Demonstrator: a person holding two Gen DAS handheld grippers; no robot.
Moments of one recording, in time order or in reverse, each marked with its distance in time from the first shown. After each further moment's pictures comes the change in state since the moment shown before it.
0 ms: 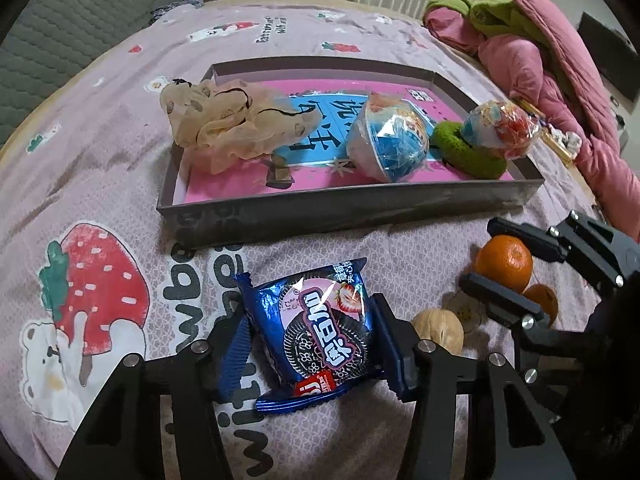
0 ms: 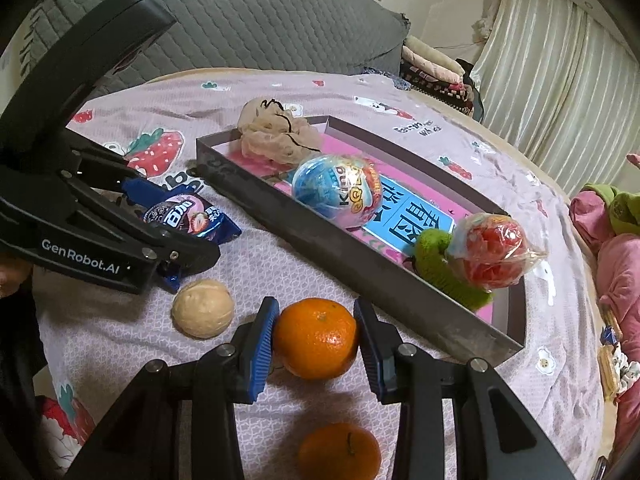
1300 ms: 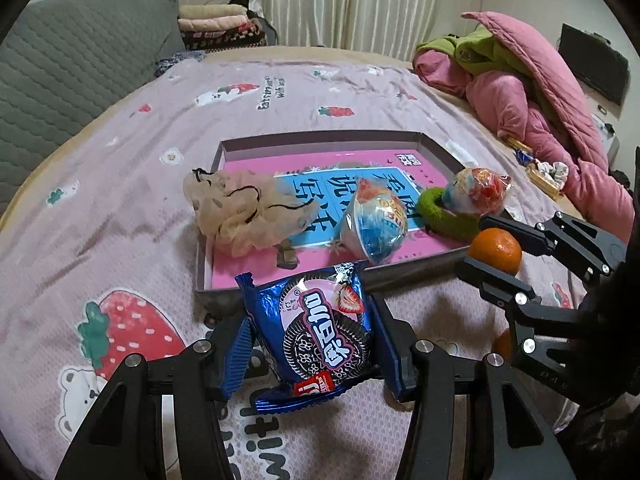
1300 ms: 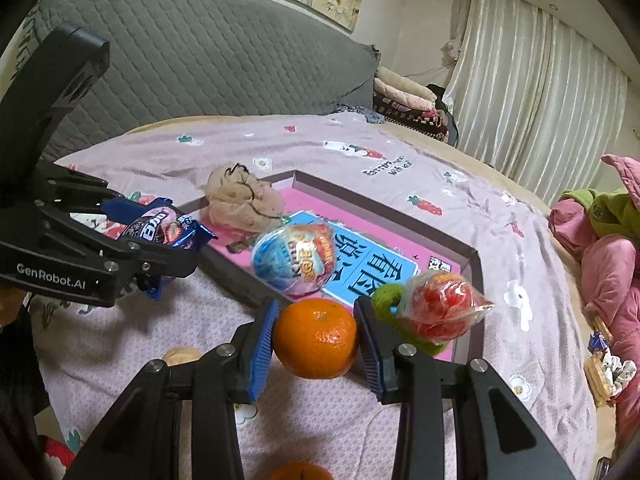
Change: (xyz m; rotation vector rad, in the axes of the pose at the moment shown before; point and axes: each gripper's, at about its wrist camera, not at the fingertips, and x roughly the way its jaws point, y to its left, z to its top) left arm -0.043 0.000 0.018 0.034 -0.193 0.020; right arm -0.023 -0.024 0.023 0.077 -0.147 -0.052
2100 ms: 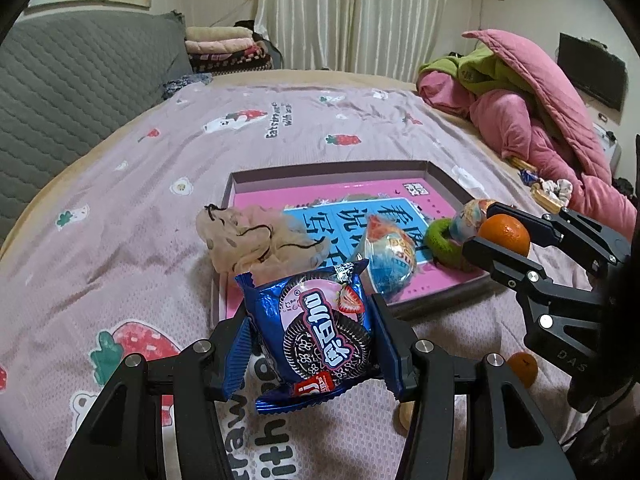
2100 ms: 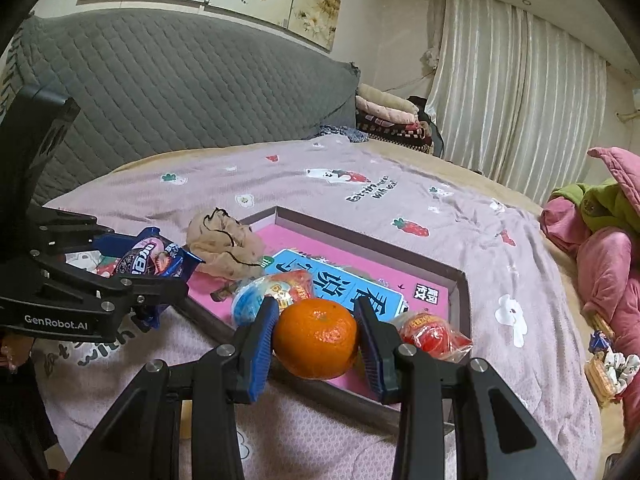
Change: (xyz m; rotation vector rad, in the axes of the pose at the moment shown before) left arm -0.006 0.004 0.013 0.002 -0.095 0.023; right arm -0.003 -0.016 0.022 0.076 -0.082 -0.022
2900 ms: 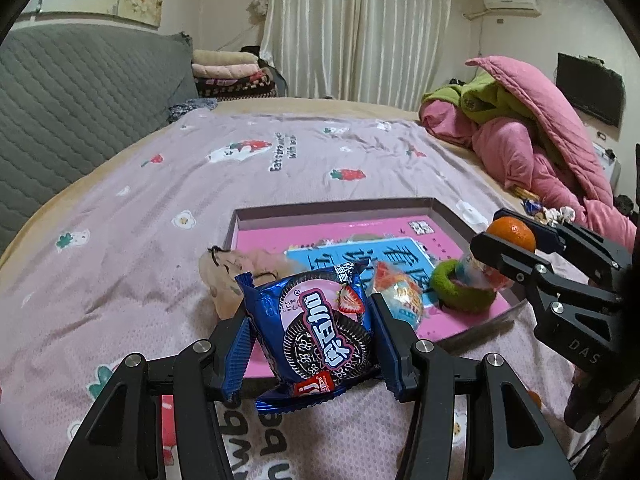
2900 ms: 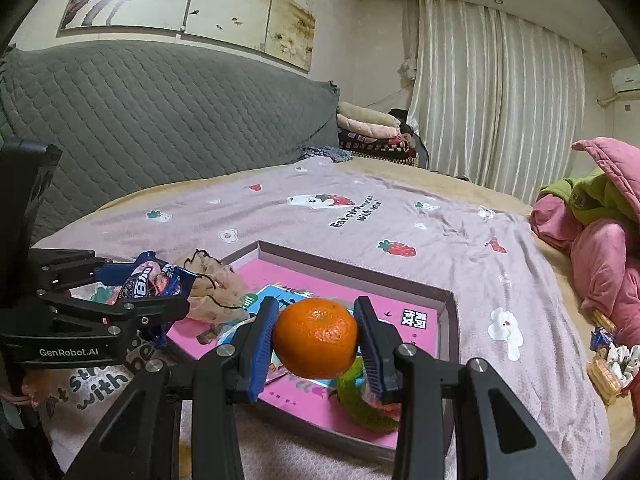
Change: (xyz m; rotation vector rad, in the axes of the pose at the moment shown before) left arm 0.005 0.006 0.016 -0.014 -0.113 0.004; right arm 0.004 -0.019 0.018 0.084 -0.078 -0.029
